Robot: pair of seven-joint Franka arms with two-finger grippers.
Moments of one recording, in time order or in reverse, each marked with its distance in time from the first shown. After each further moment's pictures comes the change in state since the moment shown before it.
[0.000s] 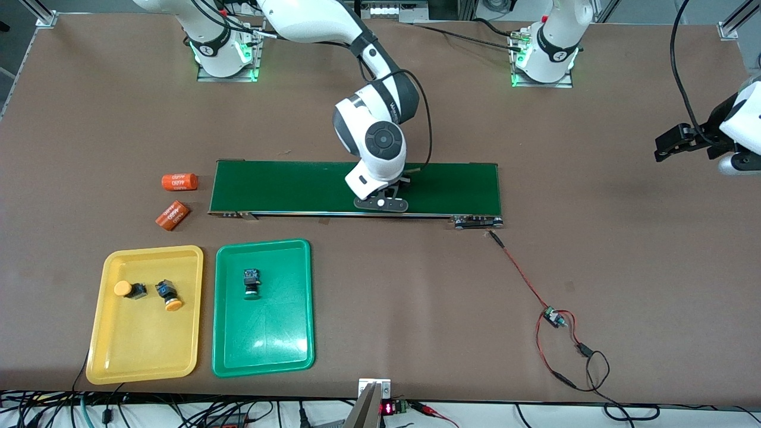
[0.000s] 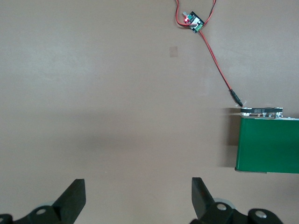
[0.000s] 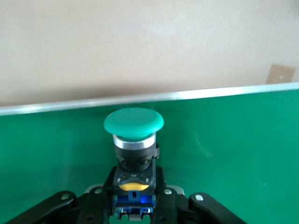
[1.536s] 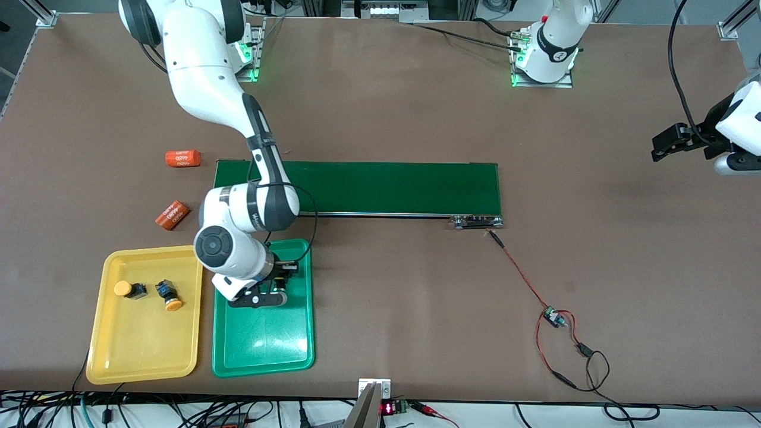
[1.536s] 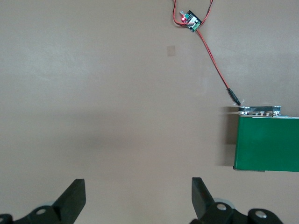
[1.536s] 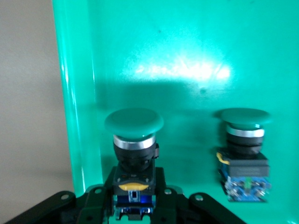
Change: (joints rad) left arm -0.001 0.001 -0.003 0.000 -0.004 -0.002 0.002; right arm -0.489 0.132 0.046 0.106 0.003 0.120 -0.619
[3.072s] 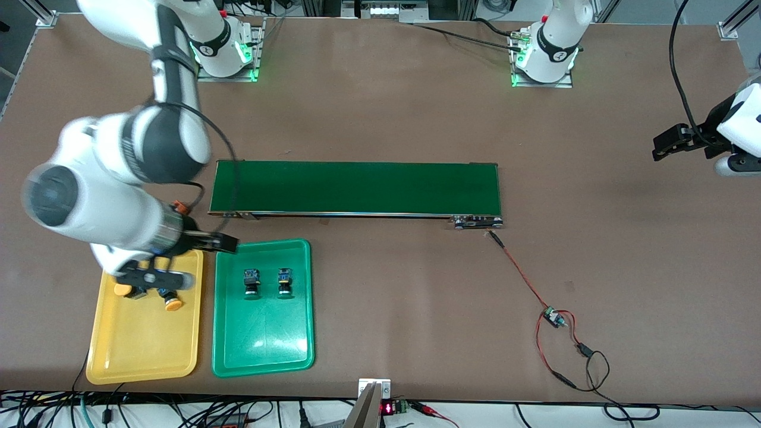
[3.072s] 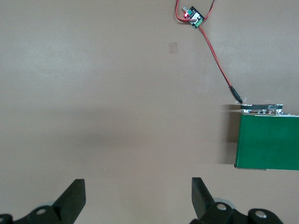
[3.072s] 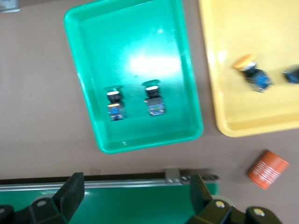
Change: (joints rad) left arm 0.005 0.004 0.003 0.000 0.000 -0.010 0.000; right arm -0.010 -0.346 -0.231 0.052 -0.015 -0.476 0.091
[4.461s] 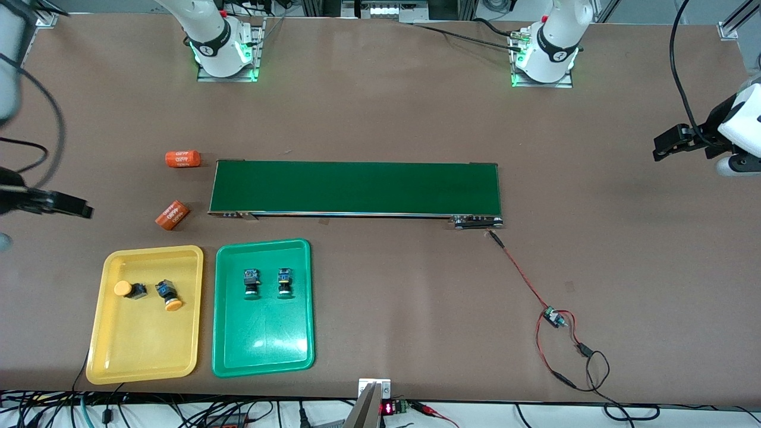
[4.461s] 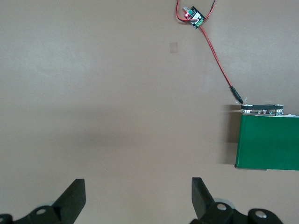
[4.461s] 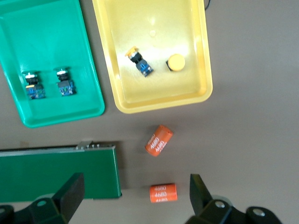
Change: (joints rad) left arm 0.002 0.001 0.001 0.000 0.000 0.000 0.000; right arm -0.624 -0.289 0.512 -0.118 -0.367 -0.099 -0.206
